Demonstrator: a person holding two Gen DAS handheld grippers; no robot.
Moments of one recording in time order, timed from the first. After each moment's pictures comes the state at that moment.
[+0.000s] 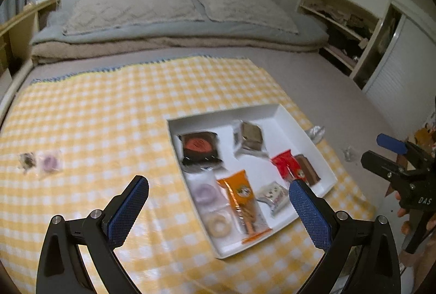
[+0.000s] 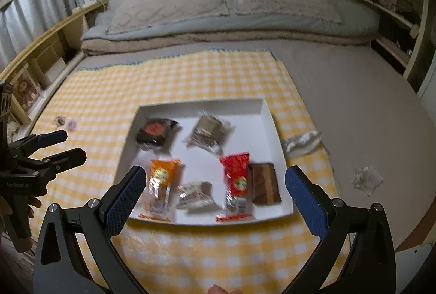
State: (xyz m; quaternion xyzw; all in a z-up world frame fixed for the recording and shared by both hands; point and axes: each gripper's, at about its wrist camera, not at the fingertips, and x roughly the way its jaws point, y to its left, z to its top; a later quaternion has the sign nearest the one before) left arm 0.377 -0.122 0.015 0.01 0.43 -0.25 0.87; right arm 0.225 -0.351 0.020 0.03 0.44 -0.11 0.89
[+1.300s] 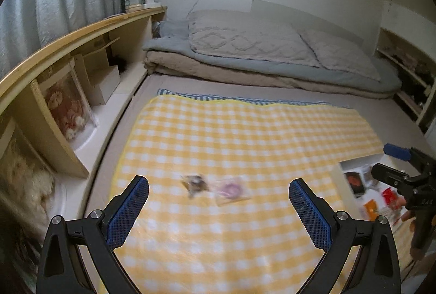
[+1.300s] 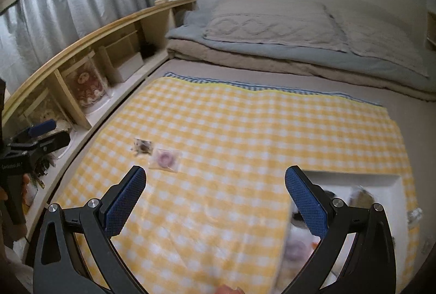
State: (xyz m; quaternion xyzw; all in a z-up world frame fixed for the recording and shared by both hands) left arm 0.384 0.183 0.073 0.01 0.38 -0.09 0.92; right arm 0.397 -0.107 -0.014 0.01 0.42 0.08 0.90
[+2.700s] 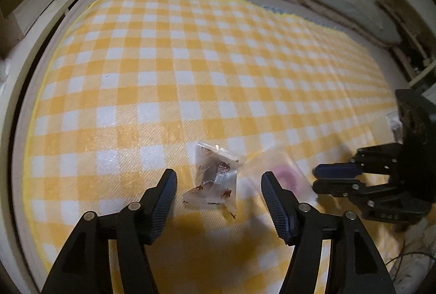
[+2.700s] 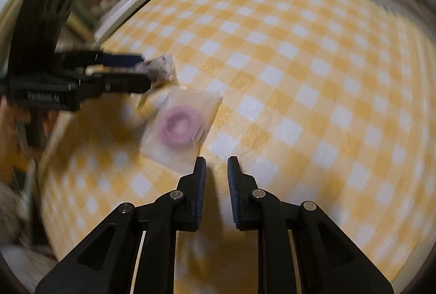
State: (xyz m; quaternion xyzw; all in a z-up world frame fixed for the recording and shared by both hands) left arm 0.655 0.184 -0.152 0.01 0.59 -0.18 0.79; right arm 0.532 -0.027 -0.235 0.05 0.61 0.25 0.75
